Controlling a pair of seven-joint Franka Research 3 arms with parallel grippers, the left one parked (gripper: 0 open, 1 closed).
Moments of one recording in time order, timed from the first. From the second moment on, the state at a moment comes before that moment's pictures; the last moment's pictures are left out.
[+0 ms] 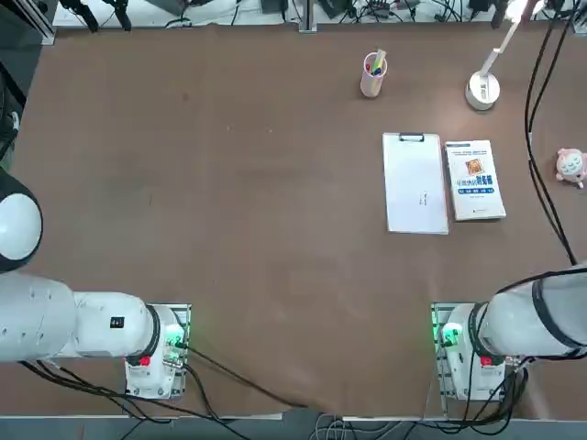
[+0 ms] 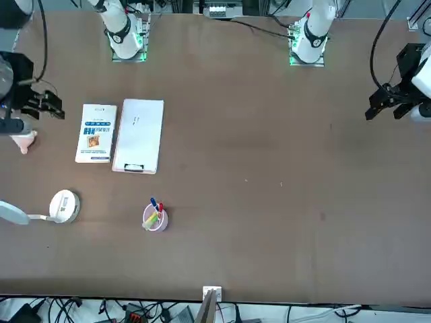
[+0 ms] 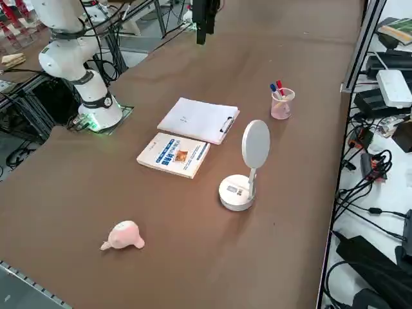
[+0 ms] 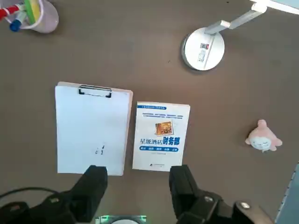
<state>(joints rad) 0.02 0.18 0.06 -1.39 -0.14 1.41 -0.02</state>
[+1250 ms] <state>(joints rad) 0.02 0.35 0.06 -1.64 -0.40 1.85 0.16</state>
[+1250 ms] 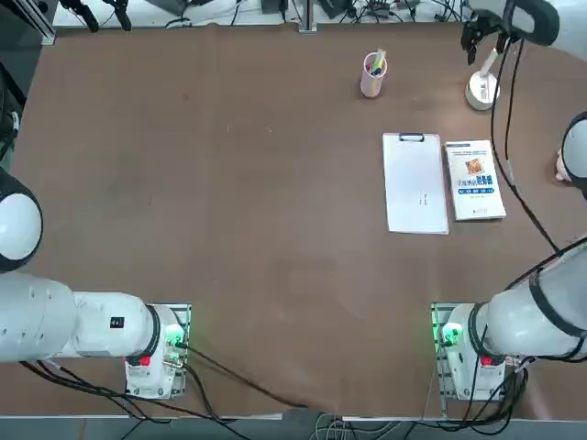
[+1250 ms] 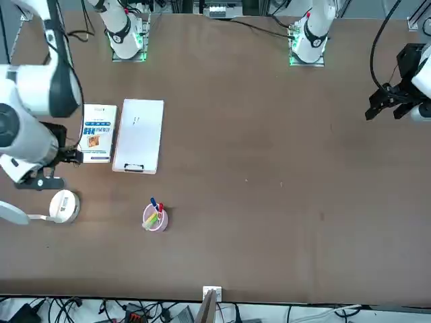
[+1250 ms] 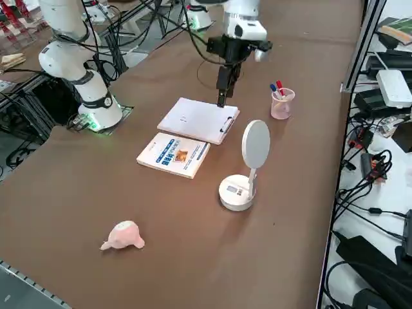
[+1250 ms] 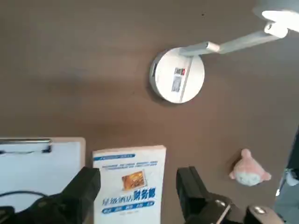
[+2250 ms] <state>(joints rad) -0.03 0.46 0.05 -1.82 -0.65 2.24 0.19</state>
